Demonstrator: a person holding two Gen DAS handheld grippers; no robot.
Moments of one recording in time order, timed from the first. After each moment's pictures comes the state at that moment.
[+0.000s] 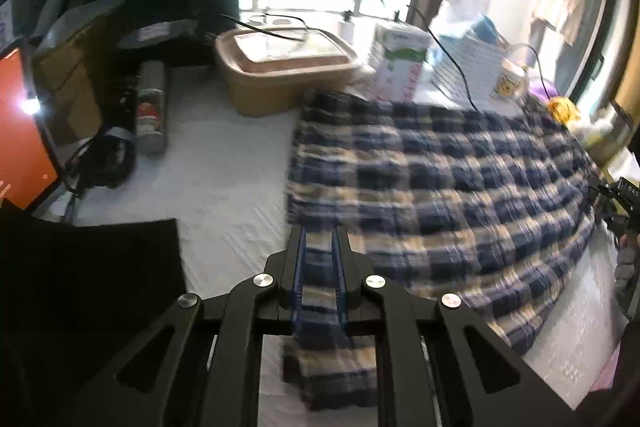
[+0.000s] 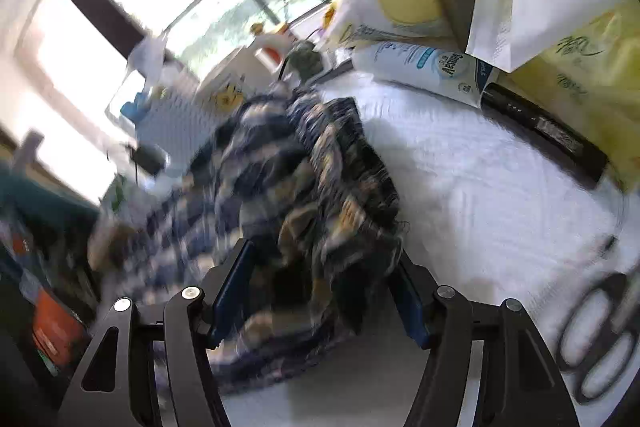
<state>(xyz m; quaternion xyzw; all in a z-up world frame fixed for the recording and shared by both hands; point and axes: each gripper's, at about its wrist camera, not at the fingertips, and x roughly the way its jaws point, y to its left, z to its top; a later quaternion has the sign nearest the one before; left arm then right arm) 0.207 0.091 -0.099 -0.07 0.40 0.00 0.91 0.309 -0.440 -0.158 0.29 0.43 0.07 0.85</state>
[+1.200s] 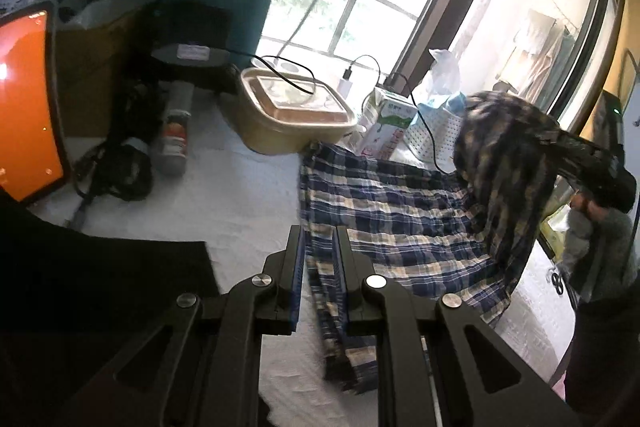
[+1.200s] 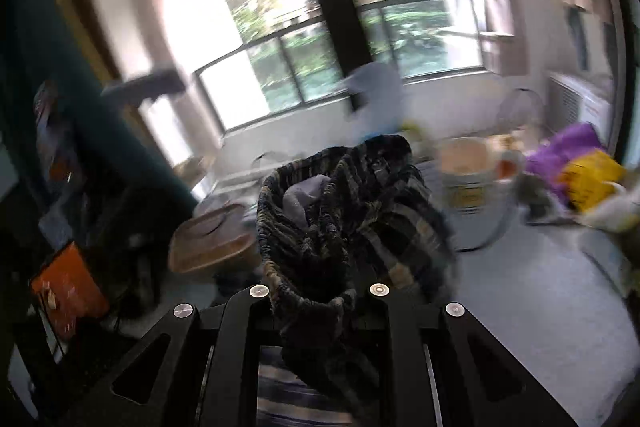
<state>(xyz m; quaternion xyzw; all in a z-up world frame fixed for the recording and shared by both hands) 0.177 0.161 -0.075 -0.17 0.34 -0.09 0.92 0.342 -0.201 -0.023 0.10 0.34 0.21 0.91</state>
